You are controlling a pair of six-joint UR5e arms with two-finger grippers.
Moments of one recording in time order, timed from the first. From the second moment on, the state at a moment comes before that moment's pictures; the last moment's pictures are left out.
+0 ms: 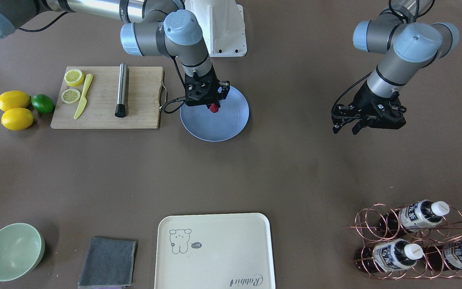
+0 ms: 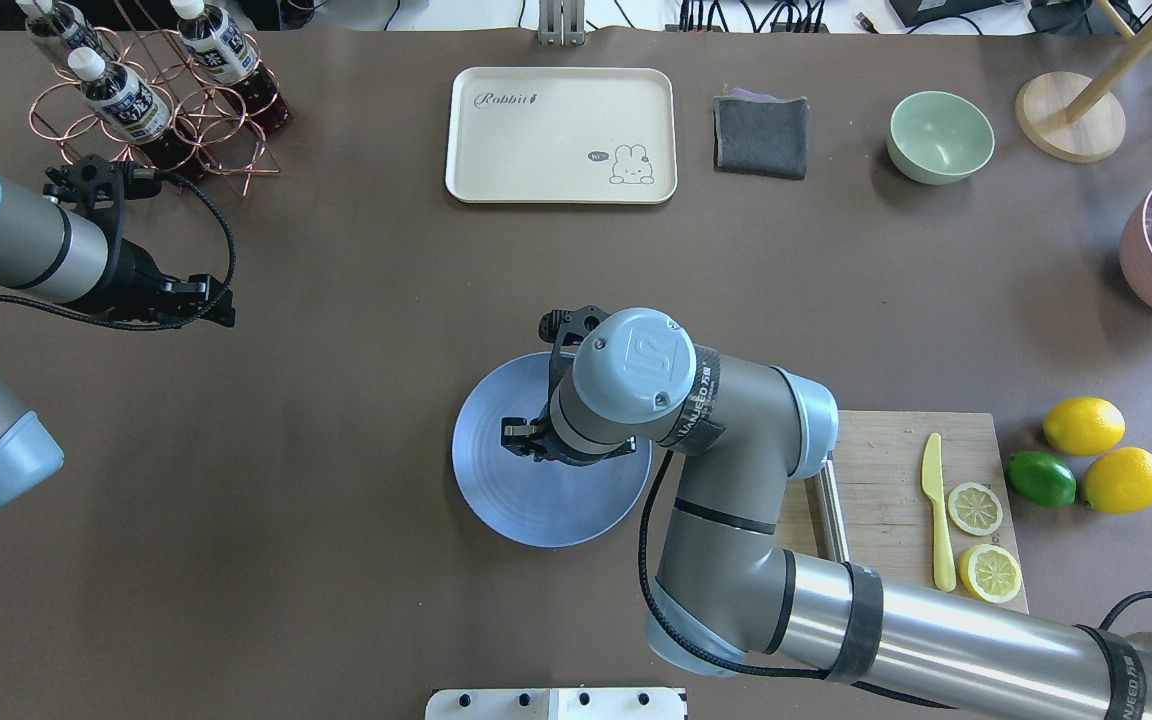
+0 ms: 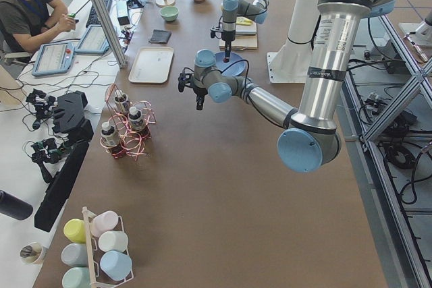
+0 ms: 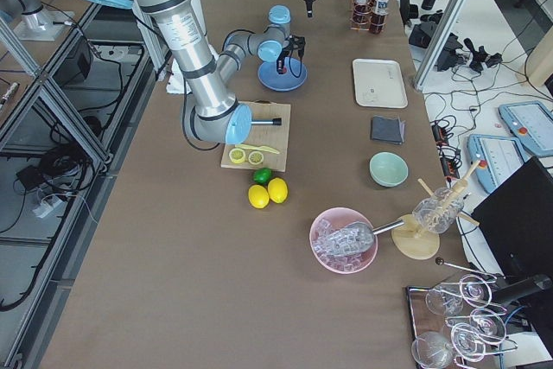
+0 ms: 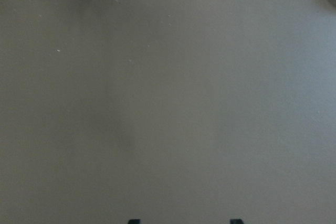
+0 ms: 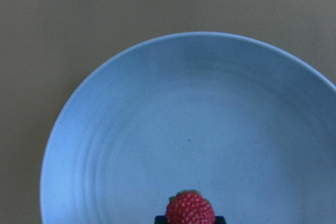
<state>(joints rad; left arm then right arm) -0.85 -1.75 -1.80 -1.99 -2.07 -1.00 0.38 -0.87 1.58 -1.34 1.84 1.36</state>
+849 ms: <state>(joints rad) -0.85 -1.75 -1.81 -1.99 -2.07 -1.00 0.38 -0.87 1.57 -1.34 1.84 1.37</state>
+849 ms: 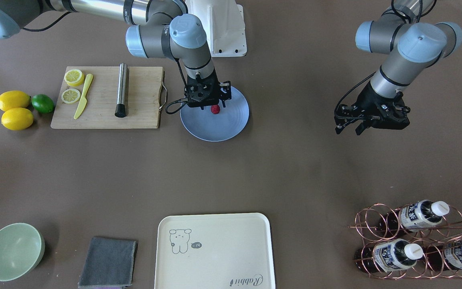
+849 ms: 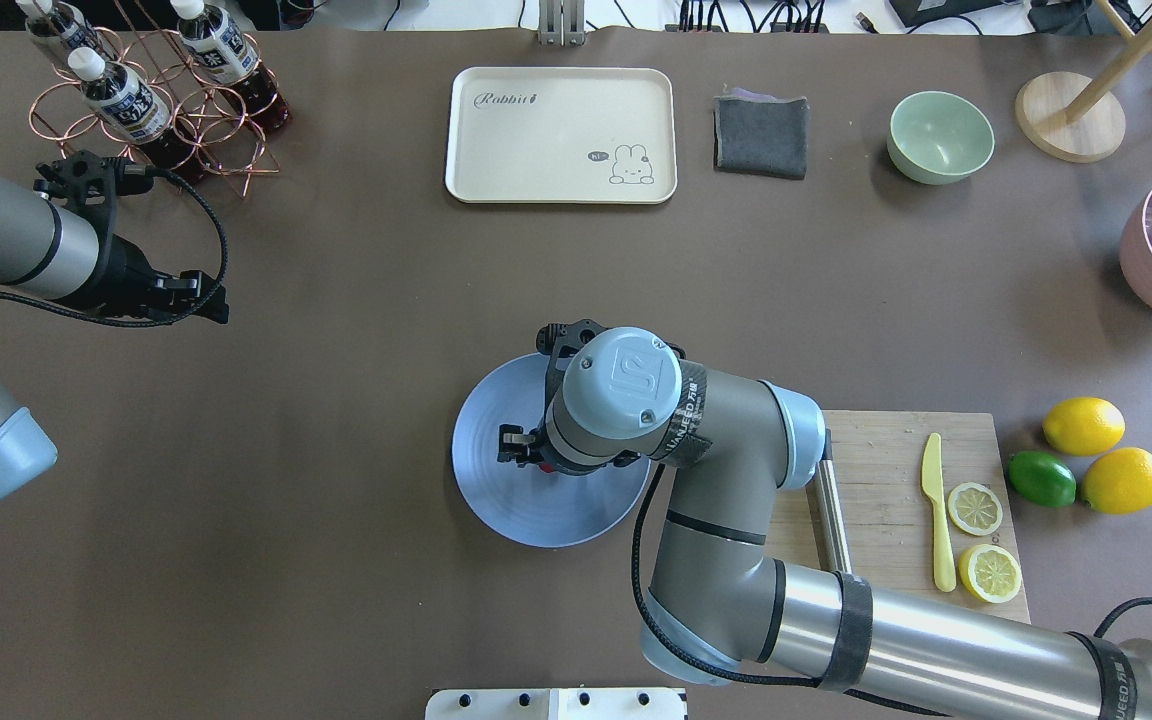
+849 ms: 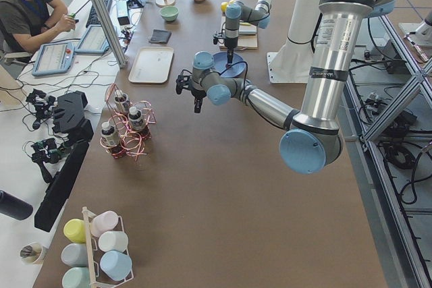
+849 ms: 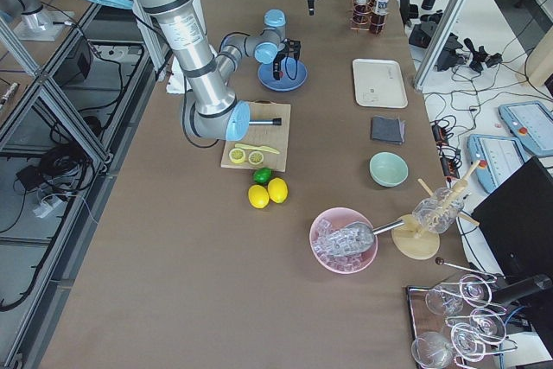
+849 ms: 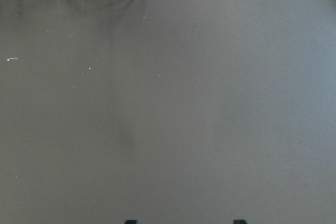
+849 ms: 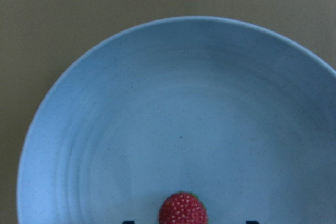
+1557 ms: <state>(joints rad) -1.03 -1.71 -1.83 -1.98 -2.26 -0.91 0.82 -1.09 1.83 -1.58 2.18 1.02</state>
